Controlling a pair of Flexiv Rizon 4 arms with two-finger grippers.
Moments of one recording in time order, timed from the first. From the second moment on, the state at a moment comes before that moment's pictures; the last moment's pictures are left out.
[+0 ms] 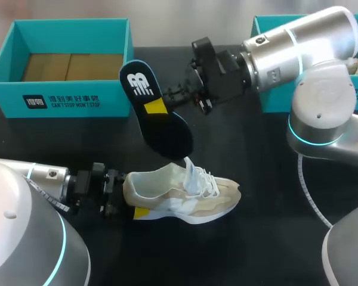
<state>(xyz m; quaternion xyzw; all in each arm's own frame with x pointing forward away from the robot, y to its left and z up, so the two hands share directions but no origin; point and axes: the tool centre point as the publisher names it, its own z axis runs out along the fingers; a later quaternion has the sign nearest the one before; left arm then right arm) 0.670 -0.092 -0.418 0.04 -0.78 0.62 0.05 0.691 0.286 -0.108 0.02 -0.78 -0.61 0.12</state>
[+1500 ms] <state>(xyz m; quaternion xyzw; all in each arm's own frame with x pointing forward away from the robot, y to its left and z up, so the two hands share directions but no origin) 0.670 -0.092 -0.418 0.04 -0.78 0.62 0.05 0.644 0.188 0.021 -0.10 -0.75 -0.64 0.11</state>
